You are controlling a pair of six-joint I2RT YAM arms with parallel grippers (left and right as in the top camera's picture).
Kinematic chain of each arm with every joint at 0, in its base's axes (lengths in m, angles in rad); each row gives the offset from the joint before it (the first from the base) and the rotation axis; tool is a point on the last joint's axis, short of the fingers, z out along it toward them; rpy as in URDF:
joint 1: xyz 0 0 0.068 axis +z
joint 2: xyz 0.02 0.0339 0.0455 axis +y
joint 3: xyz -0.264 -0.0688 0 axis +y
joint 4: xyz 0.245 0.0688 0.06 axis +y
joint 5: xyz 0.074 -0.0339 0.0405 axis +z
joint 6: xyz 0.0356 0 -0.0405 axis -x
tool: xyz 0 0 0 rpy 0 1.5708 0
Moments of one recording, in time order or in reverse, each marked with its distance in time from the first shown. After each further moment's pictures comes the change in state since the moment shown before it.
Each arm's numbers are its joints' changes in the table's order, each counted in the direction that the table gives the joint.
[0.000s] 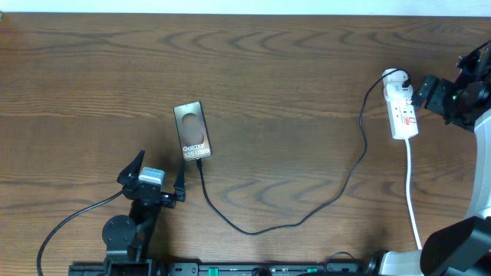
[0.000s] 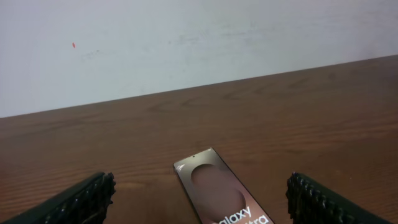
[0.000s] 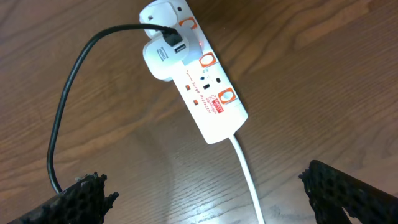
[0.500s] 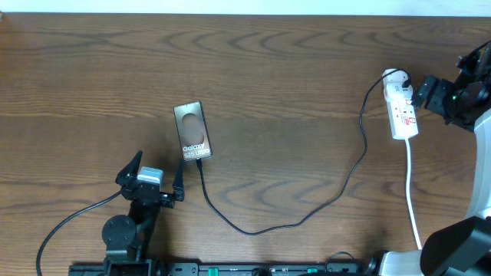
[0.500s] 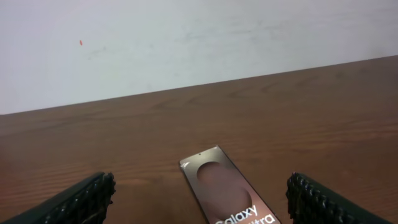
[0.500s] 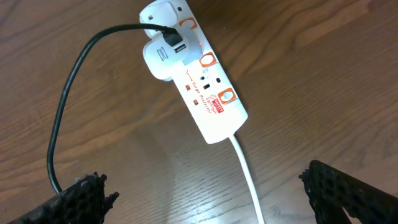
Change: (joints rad) left arm 0.000 0.001 -0.003 0.006 0.026 0.000; right arm 0.000 0.000 0.000 0.000 0.000 0.000
